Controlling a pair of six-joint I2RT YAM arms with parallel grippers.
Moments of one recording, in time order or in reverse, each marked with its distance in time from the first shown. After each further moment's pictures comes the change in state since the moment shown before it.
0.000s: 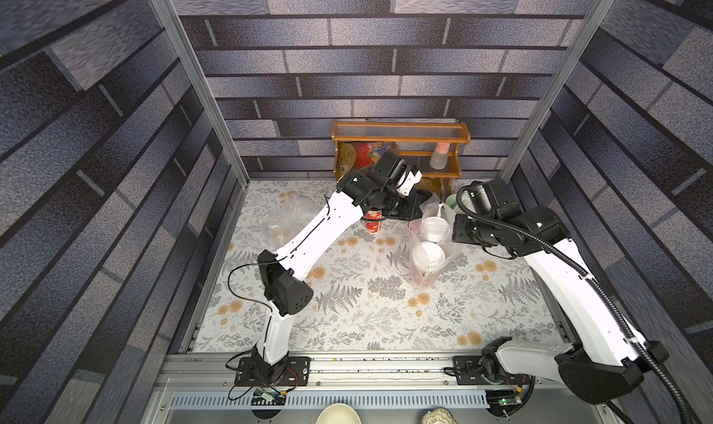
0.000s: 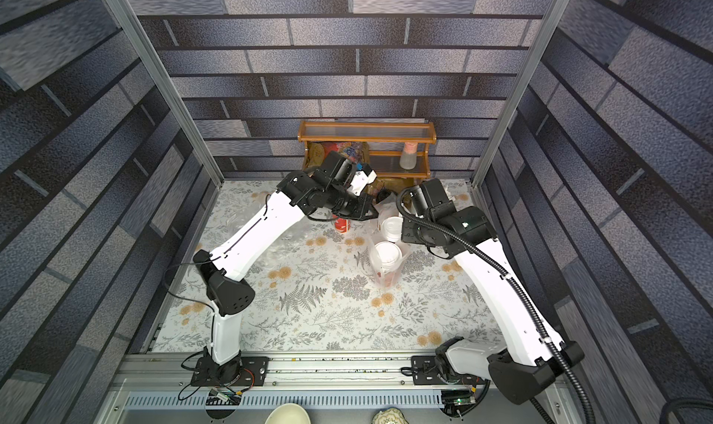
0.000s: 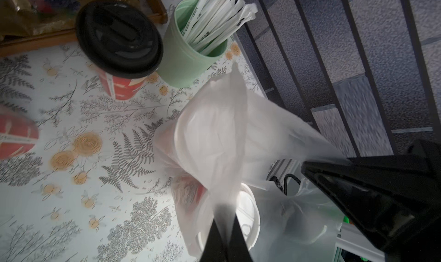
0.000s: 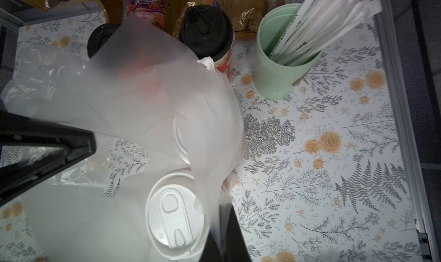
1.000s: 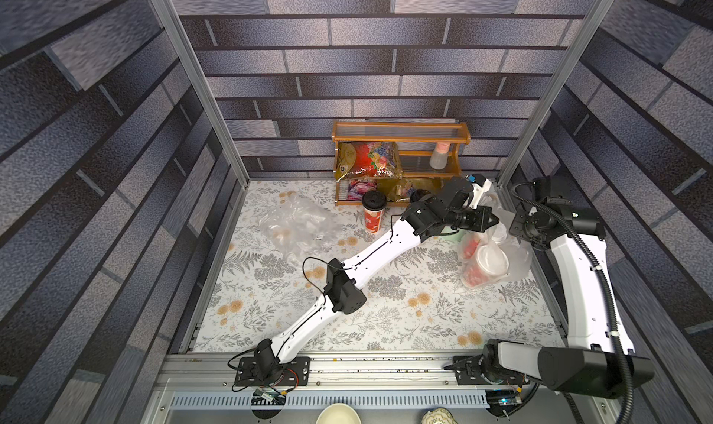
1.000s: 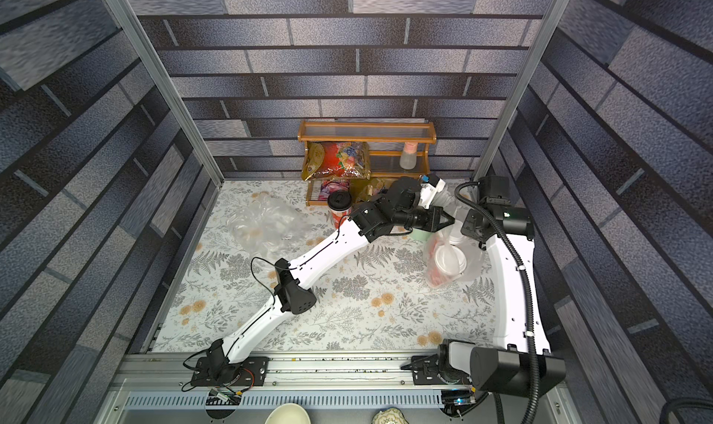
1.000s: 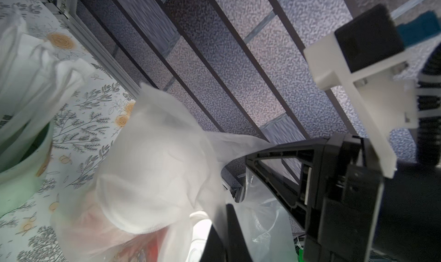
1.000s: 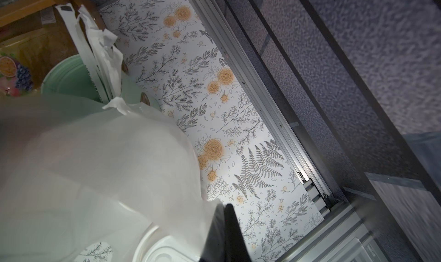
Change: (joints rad) left arm -0.214 0.546 0.529 0.494 0.000 -0.229; right arm -0.593 0.032 -0.077 0.058 0.098 -0.177
